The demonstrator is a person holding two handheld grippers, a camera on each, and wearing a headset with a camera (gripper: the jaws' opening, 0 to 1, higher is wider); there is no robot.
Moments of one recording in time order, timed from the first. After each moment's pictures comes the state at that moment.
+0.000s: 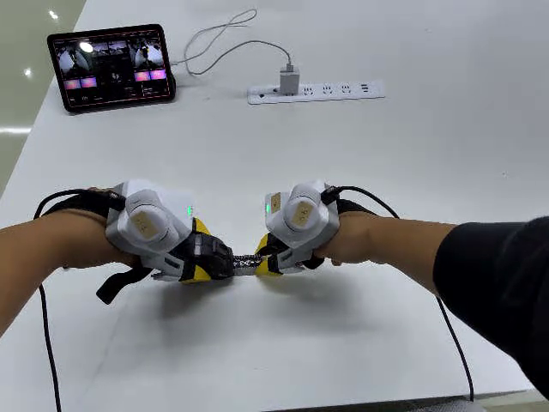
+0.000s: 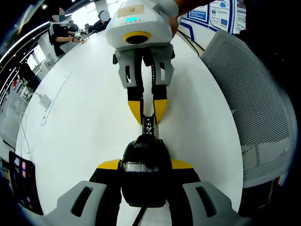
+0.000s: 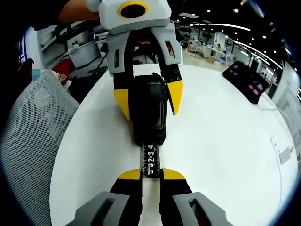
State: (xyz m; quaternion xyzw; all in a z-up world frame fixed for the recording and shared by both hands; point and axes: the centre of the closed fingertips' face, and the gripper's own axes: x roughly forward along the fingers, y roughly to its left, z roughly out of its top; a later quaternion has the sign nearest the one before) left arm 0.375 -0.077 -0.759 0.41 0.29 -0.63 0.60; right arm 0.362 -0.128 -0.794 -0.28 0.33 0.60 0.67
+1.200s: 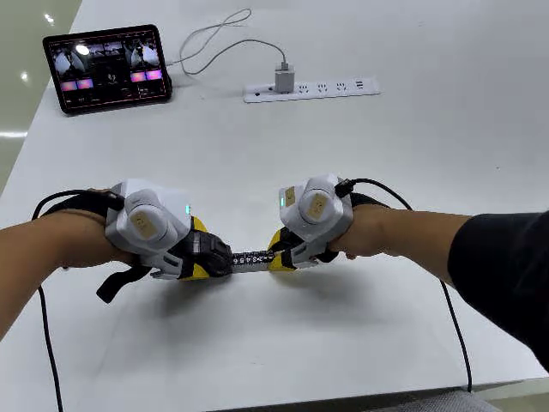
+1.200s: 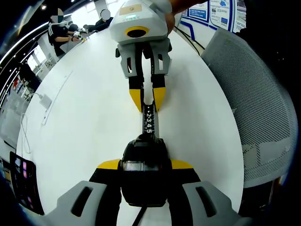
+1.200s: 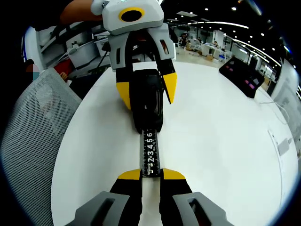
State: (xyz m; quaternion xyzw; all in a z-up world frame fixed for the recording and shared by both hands) left arm 0.374 -0.077 -0.759 0.41 0.29 -0.63 0.60; right arm 0.357 -0.152 -0.793 -0.27 0.34 0.59 0.68
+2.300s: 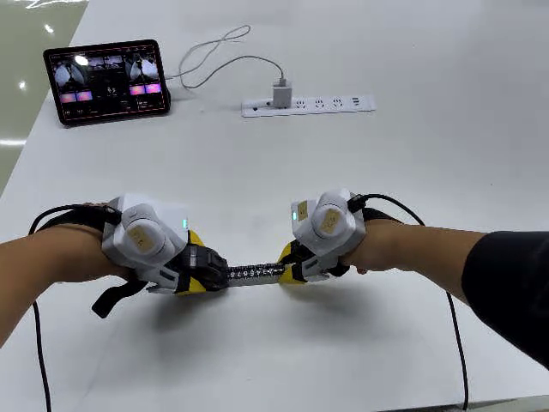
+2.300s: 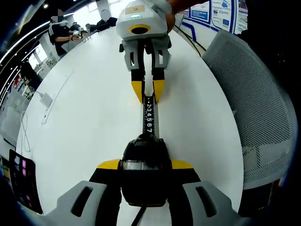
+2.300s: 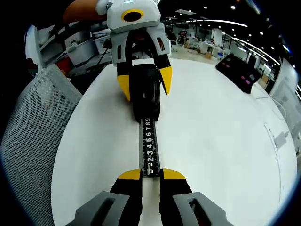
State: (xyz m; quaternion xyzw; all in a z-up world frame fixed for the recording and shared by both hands) left arm 0.377 -0.076 -0.762 0.41 0.29 -0.63 0.60; right arm 0.357 -0.174 -0.793 -0.28 0.35 0.58 0.68
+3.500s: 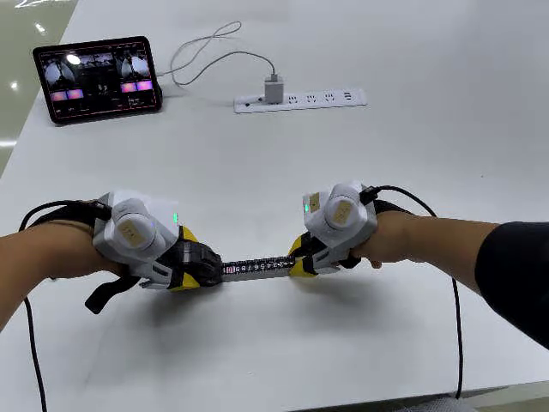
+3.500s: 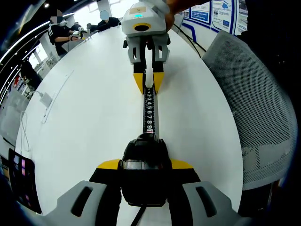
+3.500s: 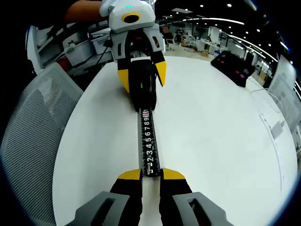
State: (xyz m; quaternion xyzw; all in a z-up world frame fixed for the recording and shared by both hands) left arm 0.374 -0.077 -0.759 0.40 0.29 -0.63 0.60; right arm 0.351 -0.200 -0.793 -0.28 0.36 0.57 0.68
